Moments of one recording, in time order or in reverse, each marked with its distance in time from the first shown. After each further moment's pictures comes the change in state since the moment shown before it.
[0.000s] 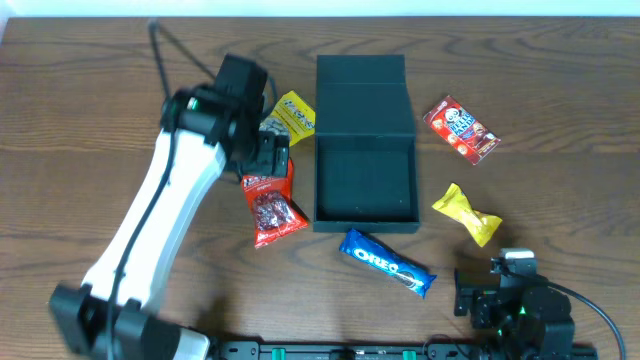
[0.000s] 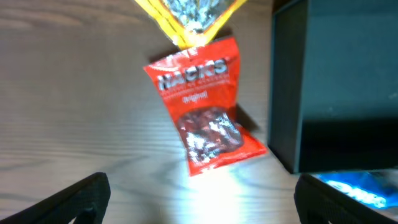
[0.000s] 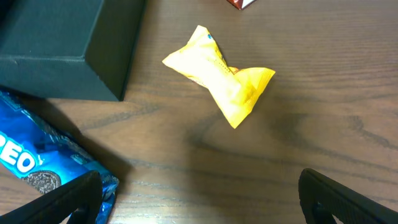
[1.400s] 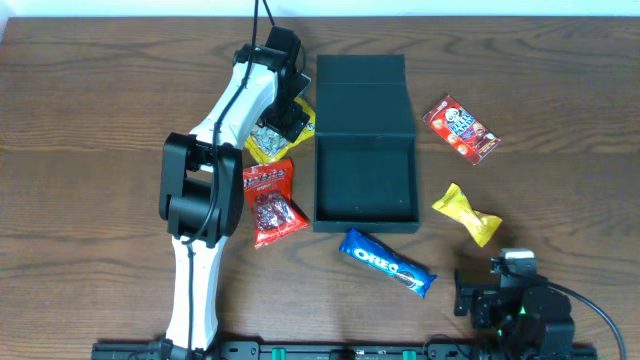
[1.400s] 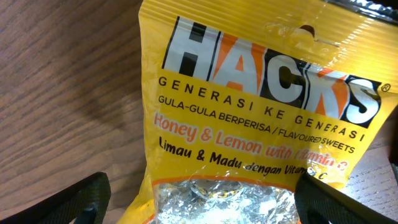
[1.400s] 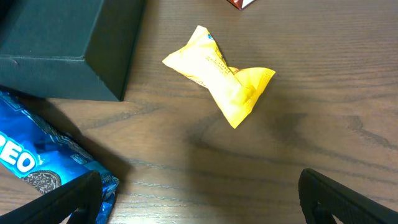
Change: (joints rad) left arm 0.037 0.713 0.388 0.248 -0.068 0.501; right arm 0.000 0.000 0.000 0.000 0.000 0.000
